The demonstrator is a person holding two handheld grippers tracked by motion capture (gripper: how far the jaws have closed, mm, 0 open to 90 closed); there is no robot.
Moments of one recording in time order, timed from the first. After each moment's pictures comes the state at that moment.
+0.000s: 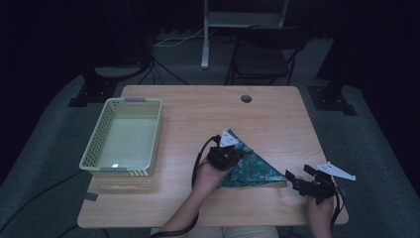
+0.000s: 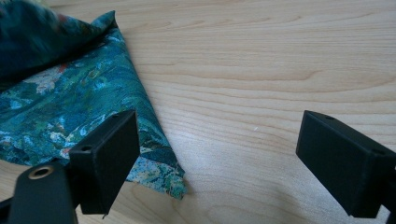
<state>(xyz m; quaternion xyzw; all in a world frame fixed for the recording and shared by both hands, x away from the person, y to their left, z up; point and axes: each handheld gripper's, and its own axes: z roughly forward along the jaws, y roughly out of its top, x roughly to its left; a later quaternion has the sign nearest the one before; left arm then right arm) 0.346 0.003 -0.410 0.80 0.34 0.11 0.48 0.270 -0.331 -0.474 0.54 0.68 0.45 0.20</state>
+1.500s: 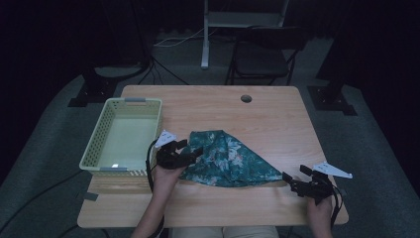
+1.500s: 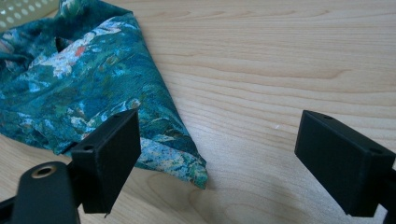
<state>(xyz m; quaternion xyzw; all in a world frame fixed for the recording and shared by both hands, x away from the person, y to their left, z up) 0.337 0.129 -0.433 0.71 0.44 0.11 0.54 0.272 -0.326 -0.474 0.52 0.70 0.45 0.18</state>
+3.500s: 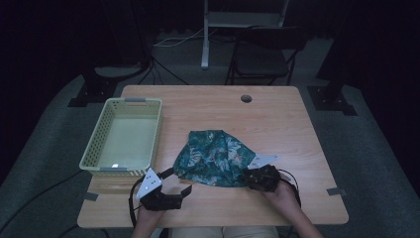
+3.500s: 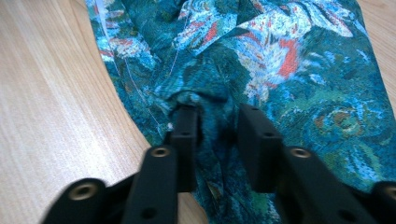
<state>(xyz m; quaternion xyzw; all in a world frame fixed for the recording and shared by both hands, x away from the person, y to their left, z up) 0.247 0.166 -0.476 0.72 0.35 0.17 0.57 0.305 -0.184 -0.455 0.29 0.89 0.34 0.12</state>
